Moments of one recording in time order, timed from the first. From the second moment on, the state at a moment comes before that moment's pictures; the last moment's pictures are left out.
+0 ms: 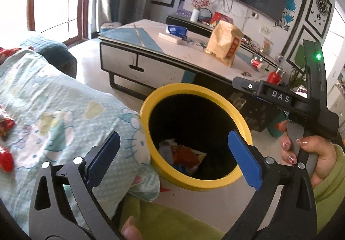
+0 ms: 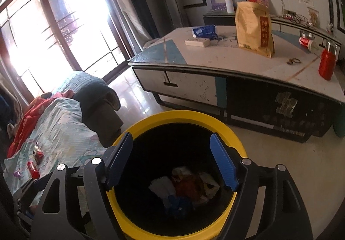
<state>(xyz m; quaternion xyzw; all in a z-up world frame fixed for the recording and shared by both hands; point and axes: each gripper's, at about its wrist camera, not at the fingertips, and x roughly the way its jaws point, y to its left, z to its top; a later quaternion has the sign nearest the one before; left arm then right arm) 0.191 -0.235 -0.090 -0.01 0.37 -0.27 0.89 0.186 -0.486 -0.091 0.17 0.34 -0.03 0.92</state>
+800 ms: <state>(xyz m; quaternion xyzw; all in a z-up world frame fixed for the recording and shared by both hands) 0.167 -0.147 -0.054 -0.03 0.30 -0.16 0.94 0.175 -0.395 -0.058 0.09 0.32 0.05 0.94</state>
